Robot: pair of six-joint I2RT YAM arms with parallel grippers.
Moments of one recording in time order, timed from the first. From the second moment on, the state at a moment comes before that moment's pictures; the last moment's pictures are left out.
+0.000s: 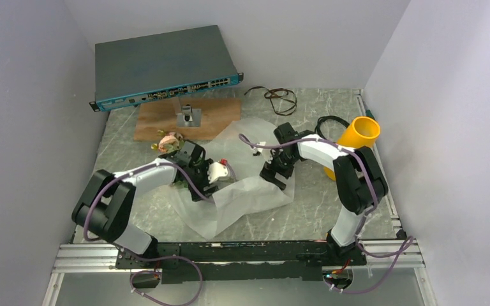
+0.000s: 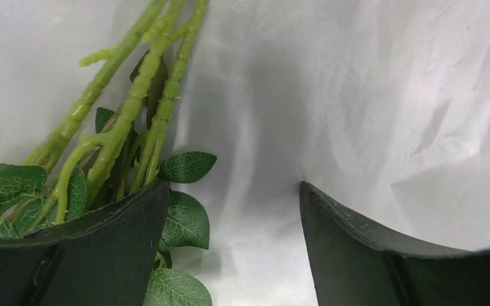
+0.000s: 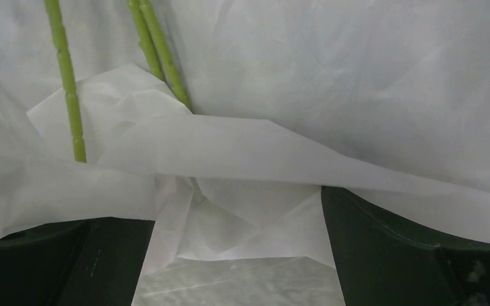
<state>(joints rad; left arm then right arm) -0.51 1.48 0.75 -0.43 0.37 0.81 0.45 1.74 1.08 -0.72 -0.38 -0.66</state>
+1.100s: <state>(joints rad) -0.61 1.28 0.89 -0.34 0.61 0.73 0.36 1.56 1.13 -0.91 -0.66 -0.78</state>
